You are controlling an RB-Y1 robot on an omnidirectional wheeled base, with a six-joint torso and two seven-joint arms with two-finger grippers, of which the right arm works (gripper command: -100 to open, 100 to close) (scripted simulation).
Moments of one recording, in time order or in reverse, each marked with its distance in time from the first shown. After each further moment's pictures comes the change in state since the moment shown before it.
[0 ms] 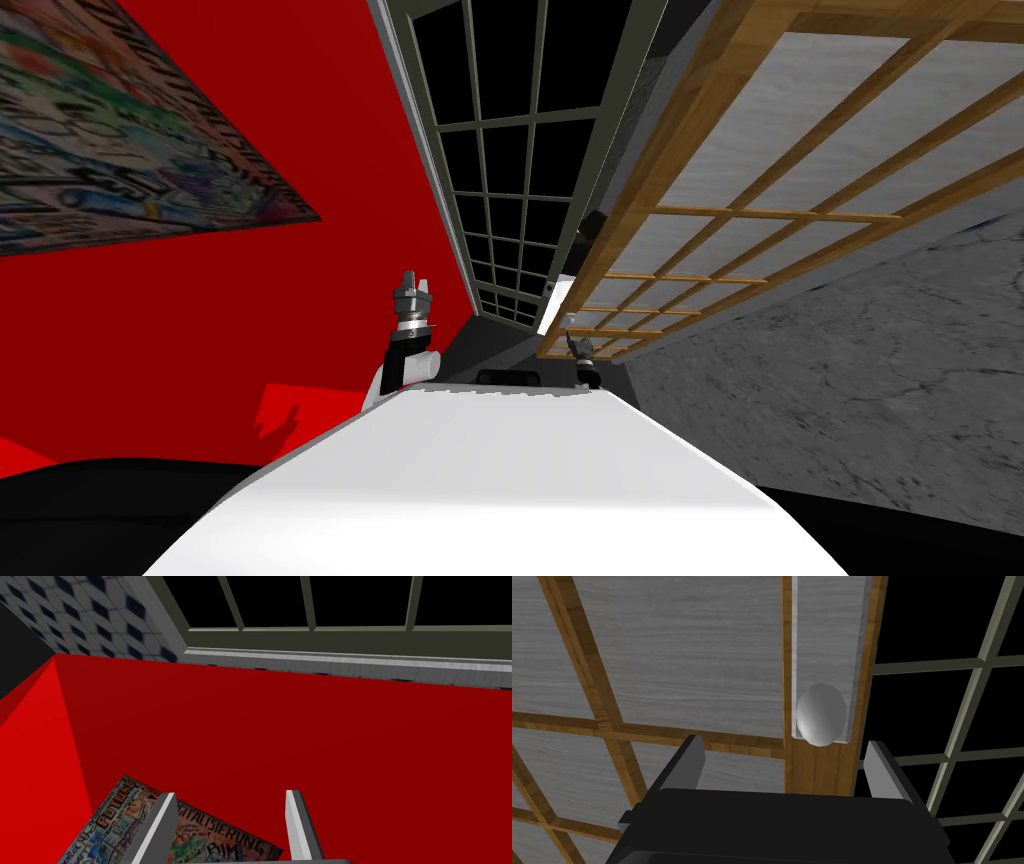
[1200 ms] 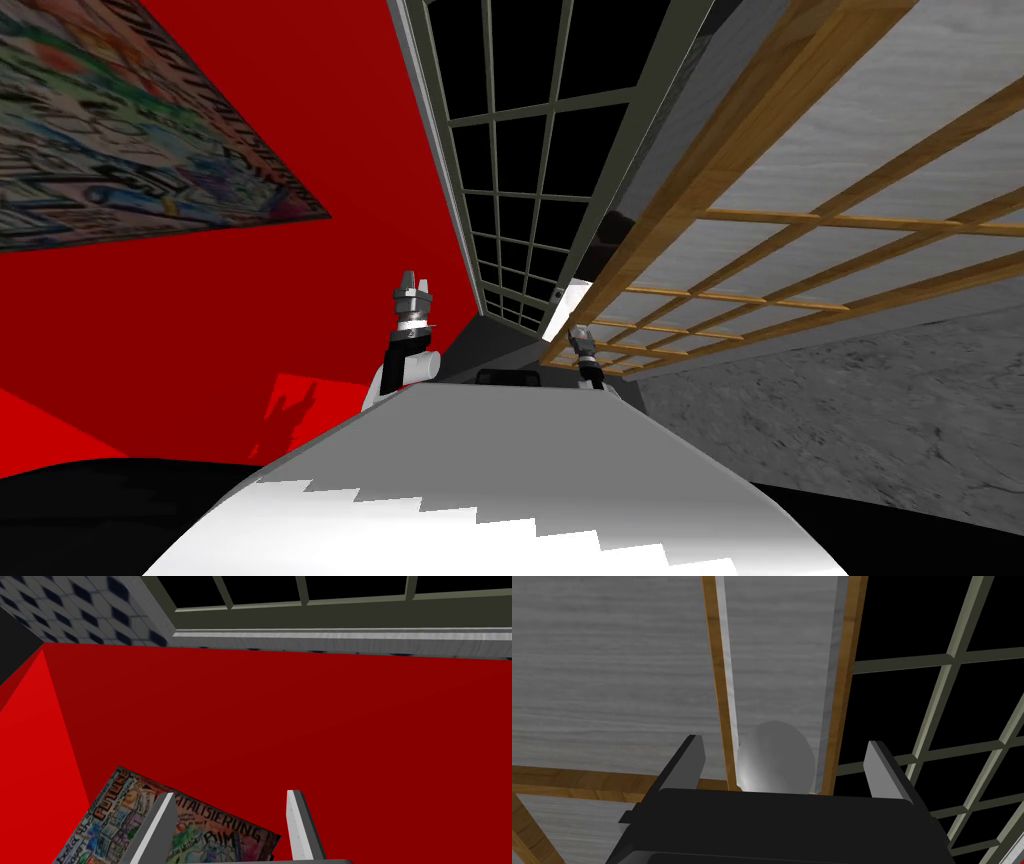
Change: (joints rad) arm -0.026 -0.044 0.015 0.013 0.016 -0.038 -0.018
